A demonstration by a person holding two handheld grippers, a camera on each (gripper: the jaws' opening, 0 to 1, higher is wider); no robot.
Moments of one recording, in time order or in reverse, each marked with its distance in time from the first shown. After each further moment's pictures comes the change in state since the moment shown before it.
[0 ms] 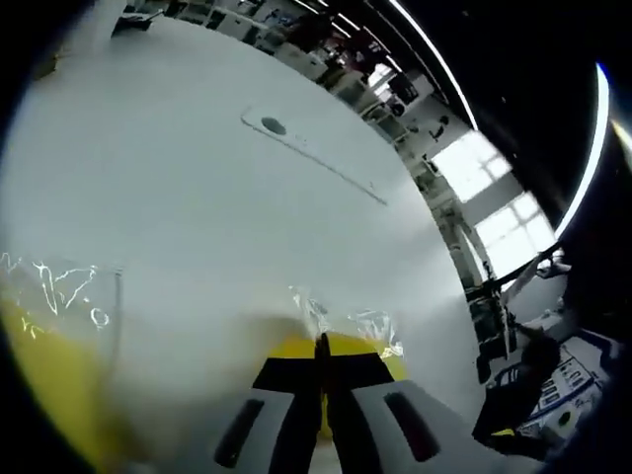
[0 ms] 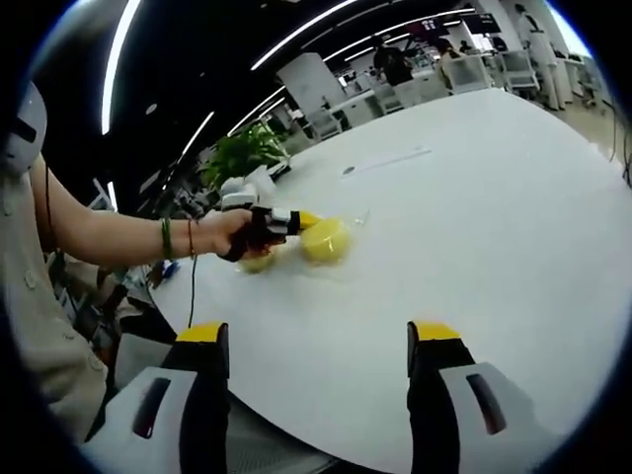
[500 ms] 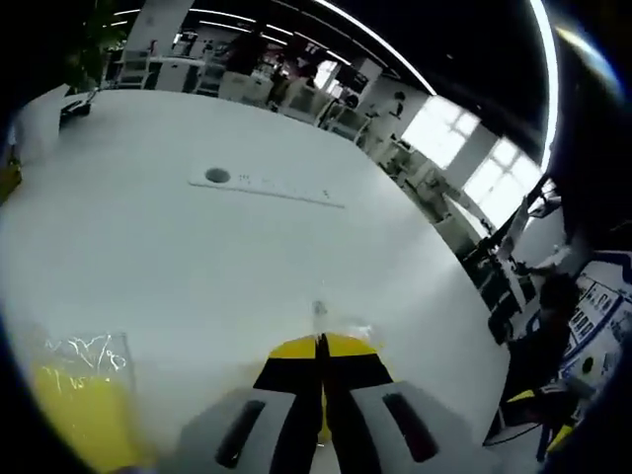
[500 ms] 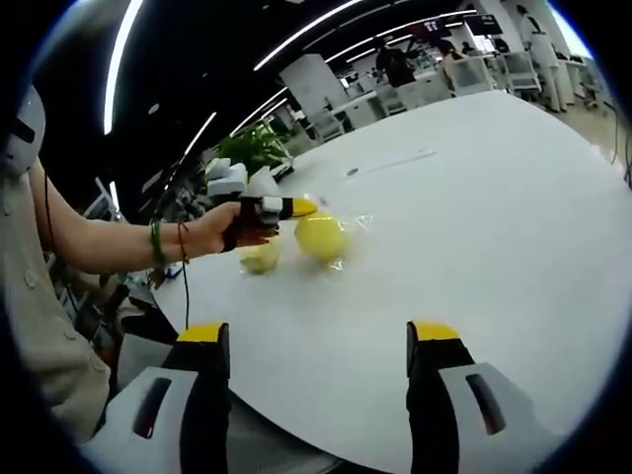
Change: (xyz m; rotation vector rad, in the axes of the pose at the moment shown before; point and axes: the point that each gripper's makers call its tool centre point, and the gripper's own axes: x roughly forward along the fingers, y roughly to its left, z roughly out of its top) left arm -0.033 -0.044 0.013 0.247 -0.062 -0.052; right arm 0.001 0.009 0.003 -0.005 -0.006 0.012
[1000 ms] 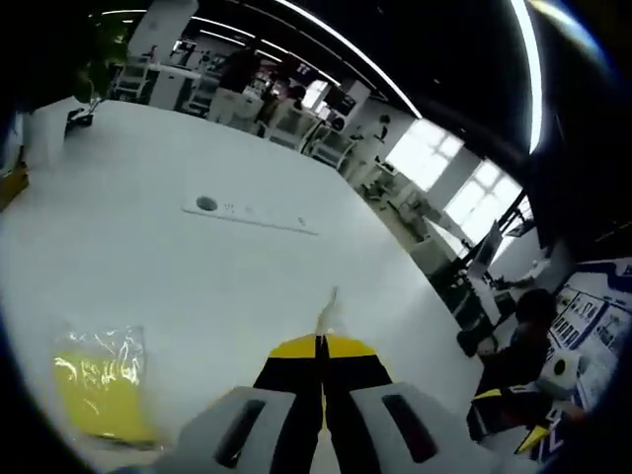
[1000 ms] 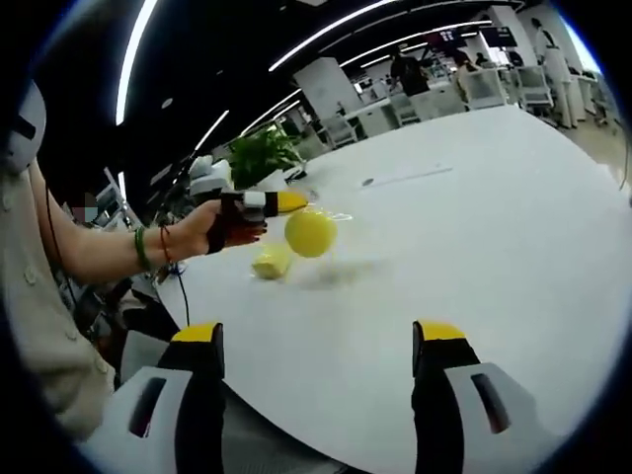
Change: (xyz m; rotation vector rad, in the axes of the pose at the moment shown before) left arm -0.056 -0.032 0.017 0.041 -0.077 -0.070; right arm -0.002 0.022 0.015 -0.076 -0.014 0.027
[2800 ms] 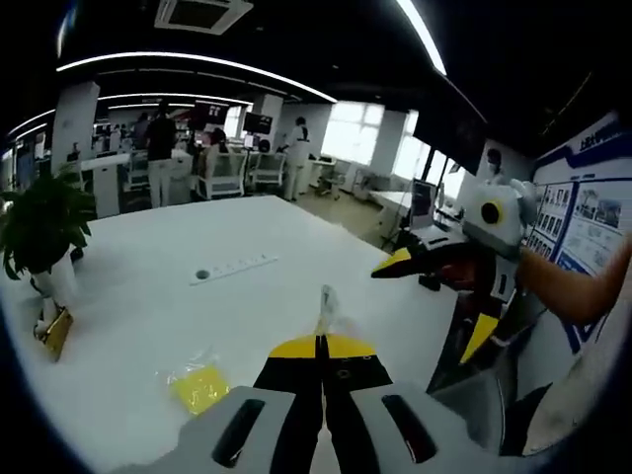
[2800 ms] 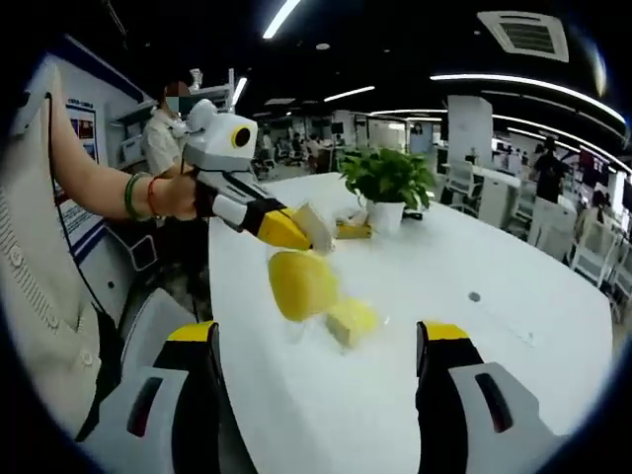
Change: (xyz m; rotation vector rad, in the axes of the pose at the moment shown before) left arm -0.194 -0.058 0.027 0.435 -0.011 -0.139; right arm 0.077 0.165 0.095 -0.659 0.105 0.314
